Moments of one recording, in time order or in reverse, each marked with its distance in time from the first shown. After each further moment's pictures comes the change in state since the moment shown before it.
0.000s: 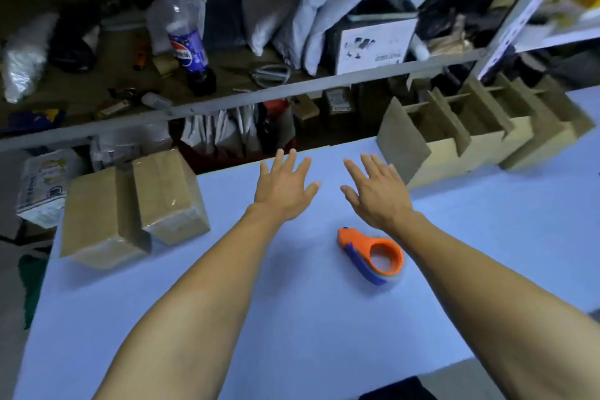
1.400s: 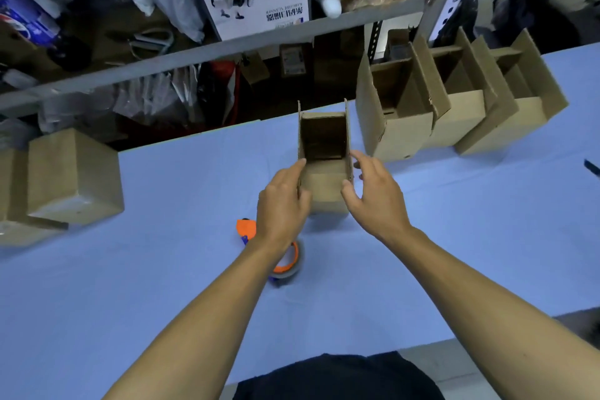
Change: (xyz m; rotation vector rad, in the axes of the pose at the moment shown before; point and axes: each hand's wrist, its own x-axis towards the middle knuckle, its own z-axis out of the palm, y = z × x) left_hand 0.043 0.248 0.061 -0.565 0.350 -0.203; right_hand -0.019 0.228 0.050 0.725 0.175 0.047
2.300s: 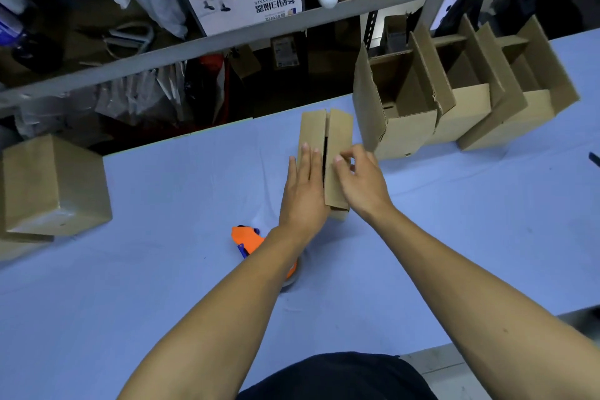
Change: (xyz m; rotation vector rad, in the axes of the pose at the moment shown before) left_hand 0.036 -0.001 0.049 0.185 -0.315 0.092; right_hand 0.046 -0.009 0.017 0.312 -0.091 0.370
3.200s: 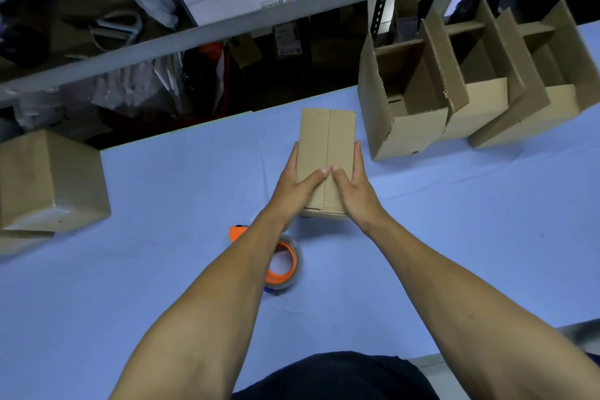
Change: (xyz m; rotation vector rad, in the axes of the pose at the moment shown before) left_hand 0.032 -0.036 0.007 -0.936 -0.077 -0.329; right_hand 0.013 0.029 0.024 0.243 -0.160 0.129
